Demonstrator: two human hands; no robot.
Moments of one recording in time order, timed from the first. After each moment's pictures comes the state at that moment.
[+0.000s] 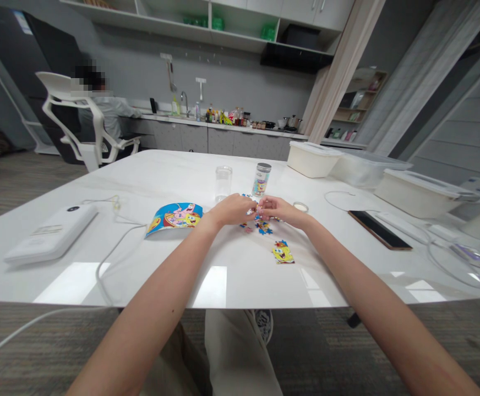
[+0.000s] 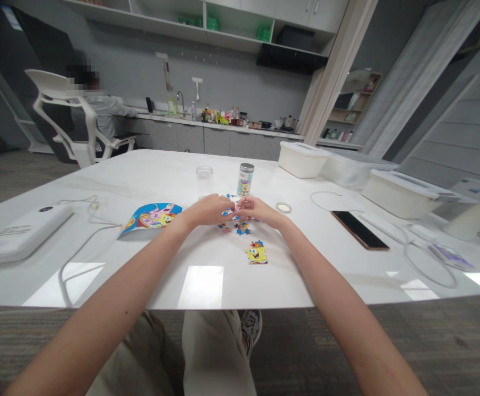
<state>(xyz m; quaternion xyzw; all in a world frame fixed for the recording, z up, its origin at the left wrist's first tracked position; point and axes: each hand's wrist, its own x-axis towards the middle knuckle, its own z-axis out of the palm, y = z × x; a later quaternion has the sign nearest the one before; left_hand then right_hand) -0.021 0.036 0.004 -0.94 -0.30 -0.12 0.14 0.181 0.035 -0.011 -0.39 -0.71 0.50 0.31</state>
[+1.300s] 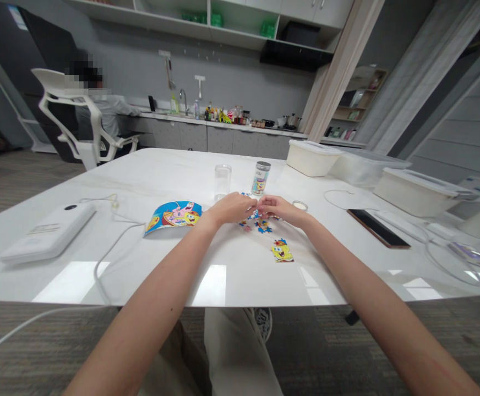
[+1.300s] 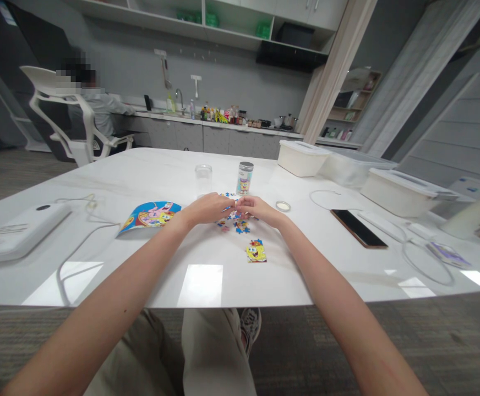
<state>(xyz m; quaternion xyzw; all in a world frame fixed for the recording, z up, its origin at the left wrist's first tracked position) -0.020 0.035 0.006 -0.93 -0.31 -0.10 0.15 0.182 0.036 -0.013 -0.39 -0.69 0.52 0.32</state>
